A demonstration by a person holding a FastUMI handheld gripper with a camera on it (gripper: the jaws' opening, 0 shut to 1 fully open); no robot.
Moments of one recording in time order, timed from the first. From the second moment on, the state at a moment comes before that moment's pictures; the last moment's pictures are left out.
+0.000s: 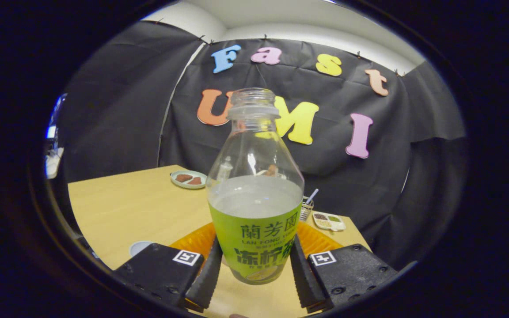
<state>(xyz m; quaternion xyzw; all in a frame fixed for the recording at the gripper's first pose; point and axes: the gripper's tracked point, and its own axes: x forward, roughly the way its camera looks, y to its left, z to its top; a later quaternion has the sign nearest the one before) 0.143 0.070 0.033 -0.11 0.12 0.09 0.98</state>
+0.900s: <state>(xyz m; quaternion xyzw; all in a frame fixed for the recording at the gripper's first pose) 0.258 0.122 -0.034 -0.05 0.14 0.15 0.98</state>
